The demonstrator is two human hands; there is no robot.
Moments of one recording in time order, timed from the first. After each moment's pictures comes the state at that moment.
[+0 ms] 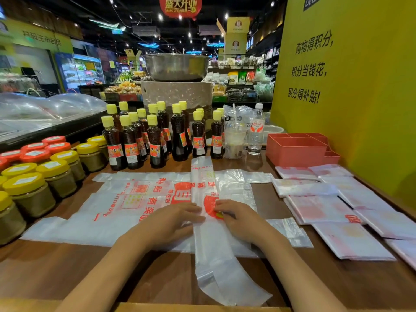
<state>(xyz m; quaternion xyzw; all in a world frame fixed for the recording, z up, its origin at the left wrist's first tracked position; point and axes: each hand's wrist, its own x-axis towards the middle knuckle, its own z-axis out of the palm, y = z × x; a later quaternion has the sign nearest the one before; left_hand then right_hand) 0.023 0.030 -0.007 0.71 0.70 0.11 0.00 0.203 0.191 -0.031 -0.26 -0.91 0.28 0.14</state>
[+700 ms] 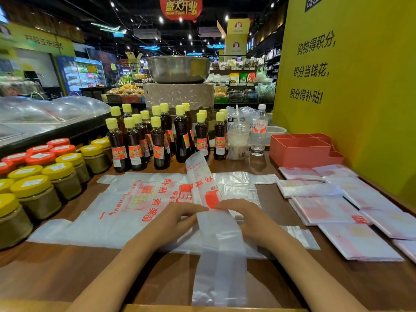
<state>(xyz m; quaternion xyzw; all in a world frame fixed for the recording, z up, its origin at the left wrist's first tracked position) 0.022 0.029 -0.013 0.63 0.68 0.35 0.12 0.218 0.185 -0.020 -0.17 -0.91 0.32 0.19</state>
